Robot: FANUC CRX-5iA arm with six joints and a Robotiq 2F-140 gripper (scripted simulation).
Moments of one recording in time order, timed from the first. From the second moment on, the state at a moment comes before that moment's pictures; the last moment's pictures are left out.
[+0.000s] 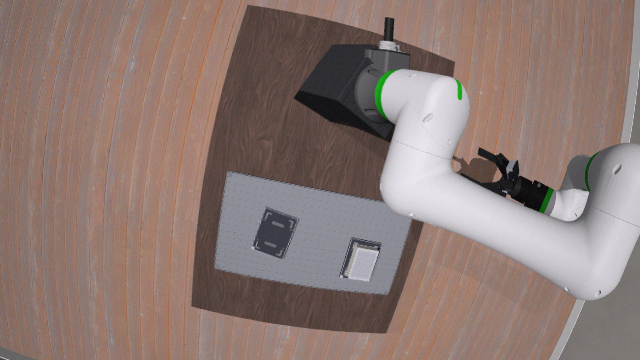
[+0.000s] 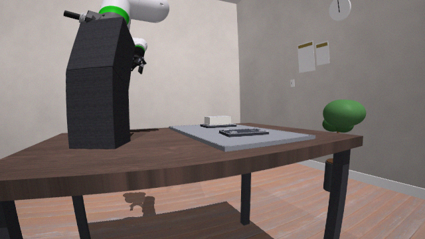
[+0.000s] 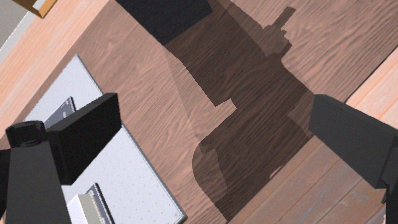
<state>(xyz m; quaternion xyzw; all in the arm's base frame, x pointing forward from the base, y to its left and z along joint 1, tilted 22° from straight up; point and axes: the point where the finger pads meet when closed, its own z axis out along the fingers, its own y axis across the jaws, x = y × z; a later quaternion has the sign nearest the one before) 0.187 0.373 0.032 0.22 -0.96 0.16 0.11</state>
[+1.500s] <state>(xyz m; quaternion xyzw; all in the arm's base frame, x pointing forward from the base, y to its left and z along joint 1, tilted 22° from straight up) 0.267 0.378 -0.017 0.48 -0.87 0.01 0.13</state>
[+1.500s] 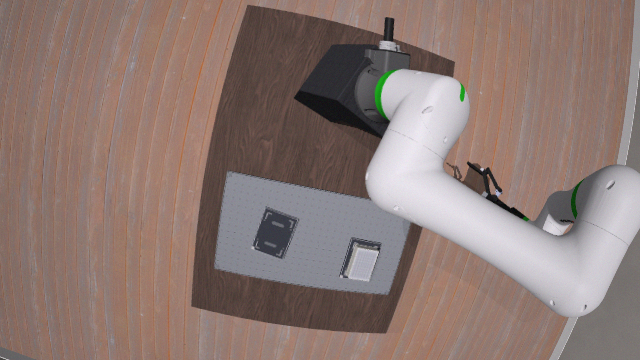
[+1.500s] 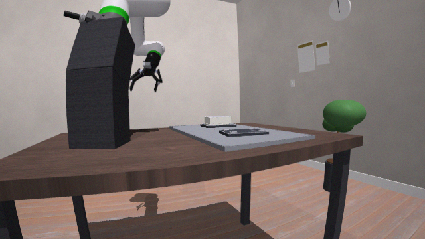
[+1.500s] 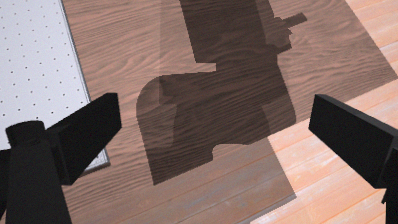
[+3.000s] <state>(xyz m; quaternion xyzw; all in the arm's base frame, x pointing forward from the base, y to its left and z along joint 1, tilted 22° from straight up) 0.420 0.337 -0.080 0.80 -0.58 -0.11 -0.02</state>
